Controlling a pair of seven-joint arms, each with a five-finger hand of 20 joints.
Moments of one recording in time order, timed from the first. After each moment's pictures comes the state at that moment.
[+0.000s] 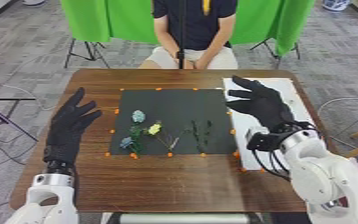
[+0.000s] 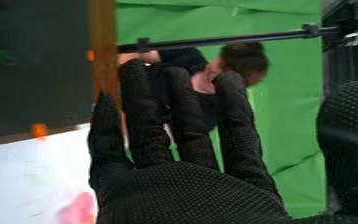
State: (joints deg) left arm 121.3 -50.6 -85.5 -121.9 43.1 22.3 23.2; right arm -104.0 -64.9 88.9 -119.6 -59.9 -1.7 15.3
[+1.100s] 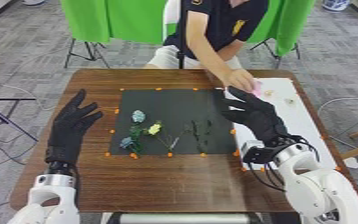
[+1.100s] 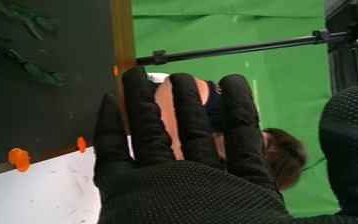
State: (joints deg) left arm 121.2 -51.5 -85.3 -121.6 43.4 21.9 22.5; right arm -107.2 -67.3 88.5 -117.6 -60.4 -5.5 10.9
